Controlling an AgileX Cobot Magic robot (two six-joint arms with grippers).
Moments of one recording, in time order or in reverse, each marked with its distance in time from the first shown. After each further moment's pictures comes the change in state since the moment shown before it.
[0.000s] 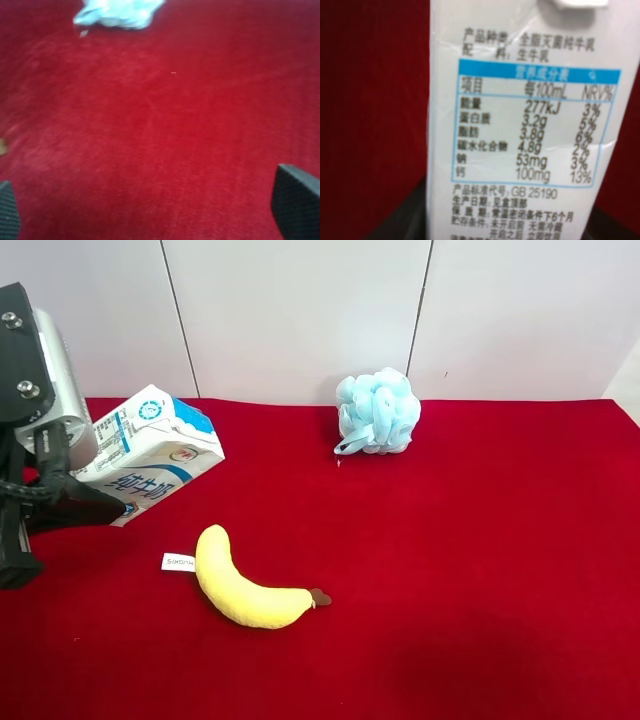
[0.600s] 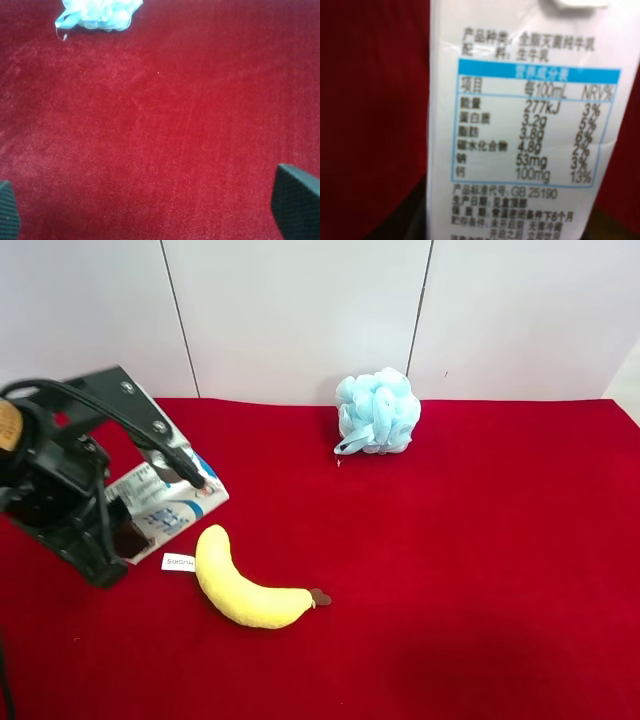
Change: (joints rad) left arm 0.000 0.276 0.000 0.090 0.013 -0.291; right arm -0.011 0.000 0.000 0.000 -0.001 0.001
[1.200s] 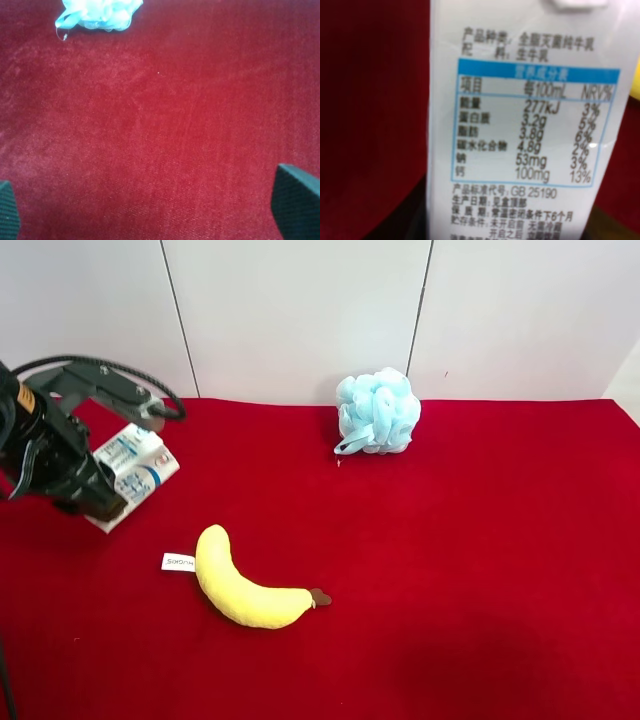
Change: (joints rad) left arm 0.355 0.202 -0.102 -0.020 -0.041 0.025; right arm 0.000 0.000 0.000 0.000 0.000 0.000
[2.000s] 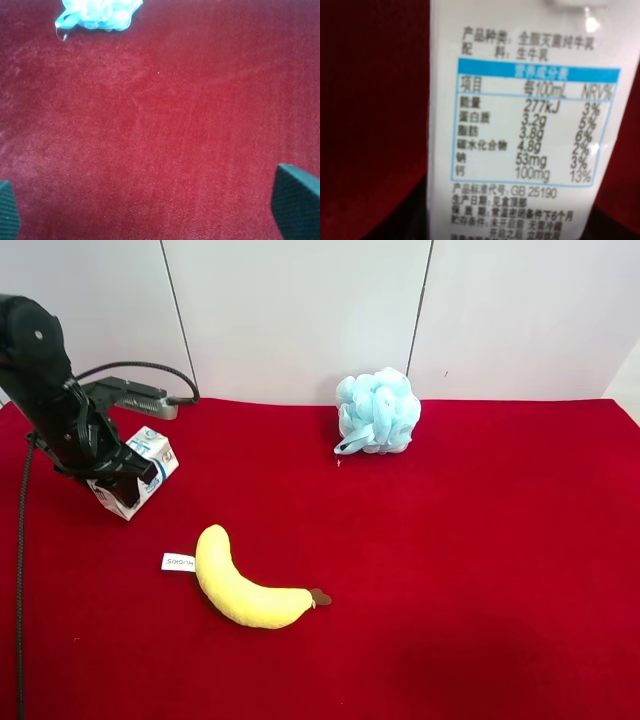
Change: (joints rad) left arm 0.154 0.382 -0.207 -0.076 -0.039 0.014; right arm 0.000 0.000 0.000 0.000 0.000 0.000
